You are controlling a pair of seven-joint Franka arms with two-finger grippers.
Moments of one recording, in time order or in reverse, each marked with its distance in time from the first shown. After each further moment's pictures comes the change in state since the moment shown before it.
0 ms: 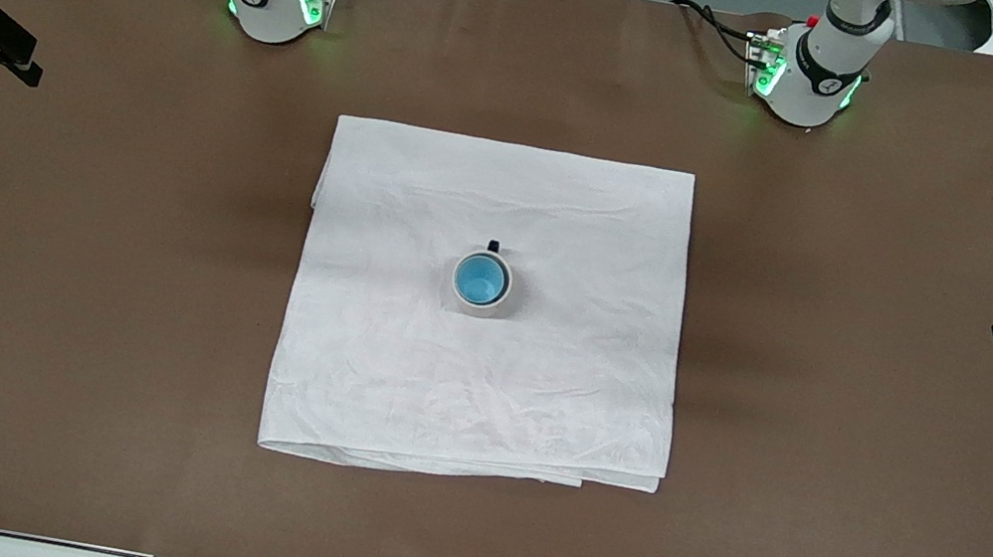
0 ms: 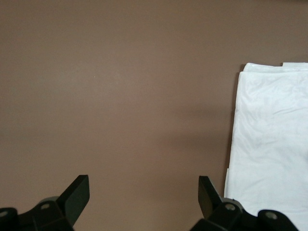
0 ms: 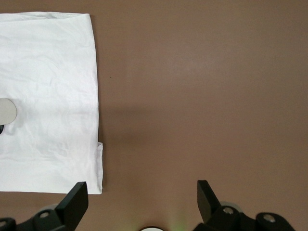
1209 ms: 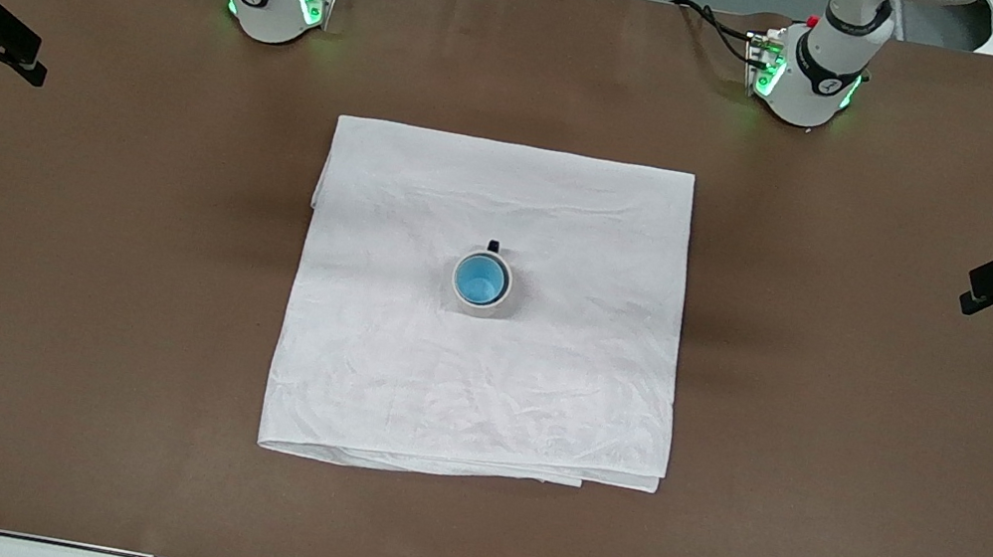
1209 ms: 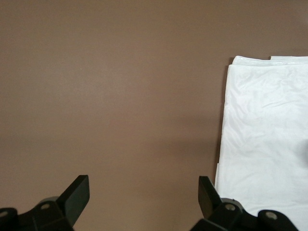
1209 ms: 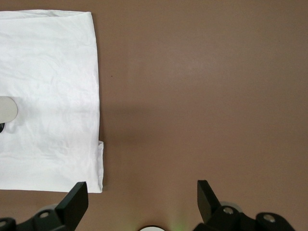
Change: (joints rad) left arm -0.006 -0.108 -0.010 -0.175 -0.031 0.085 -0.016; right arm 0.002 0.000 0.005 0.000 0.000 -0.004 0.000
